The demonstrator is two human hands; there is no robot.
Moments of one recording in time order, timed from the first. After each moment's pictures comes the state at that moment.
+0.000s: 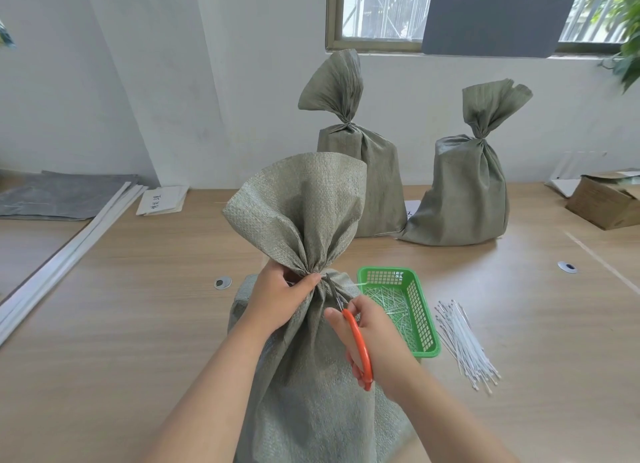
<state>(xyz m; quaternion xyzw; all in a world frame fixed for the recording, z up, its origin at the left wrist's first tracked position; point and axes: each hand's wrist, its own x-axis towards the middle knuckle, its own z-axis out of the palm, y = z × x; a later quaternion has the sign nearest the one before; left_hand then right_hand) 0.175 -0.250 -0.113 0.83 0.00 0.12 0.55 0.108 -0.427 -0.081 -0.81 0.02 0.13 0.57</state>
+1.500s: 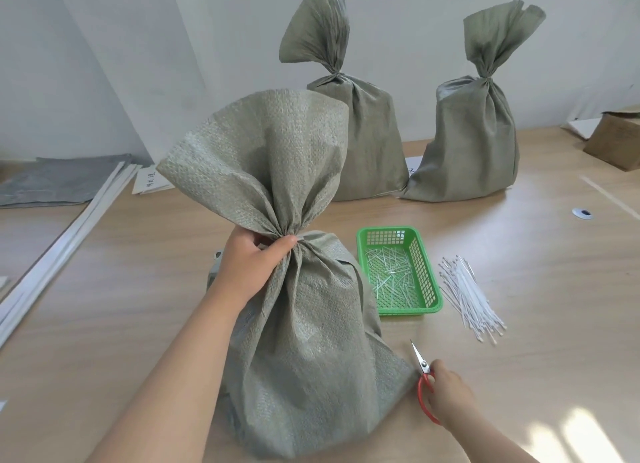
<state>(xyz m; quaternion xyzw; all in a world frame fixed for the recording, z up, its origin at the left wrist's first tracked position) 0.151 -0.252 -0.090 0.81 -0.01 0.14 0.56 0.083 -0.586 -0.345 -0.95 0.12 0.20 0.18</state>
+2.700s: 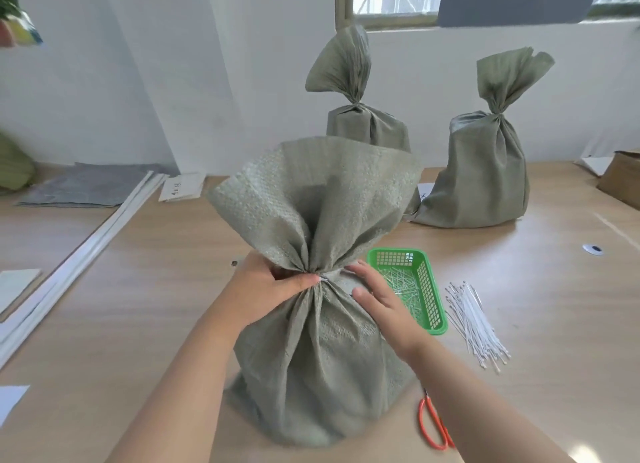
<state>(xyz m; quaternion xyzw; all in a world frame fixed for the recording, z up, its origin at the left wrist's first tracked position) 0.104 -0.248 -0.064 0.86 -0.08 0.08 0.50 0.131 -0.476 -0.141 -0.76 -0.18 0.09 0.62</state>
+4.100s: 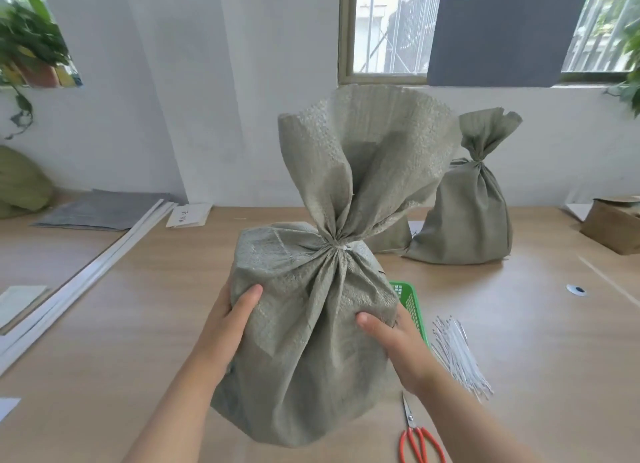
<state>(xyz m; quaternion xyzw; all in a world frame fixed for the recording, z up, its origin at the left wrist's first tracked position) 0.049 -0.250 -0.077 0.68 0.06 0.11 0.72 0.093 -0.509 -0.102 -0.65 -0.14 0.10 0.74</state>
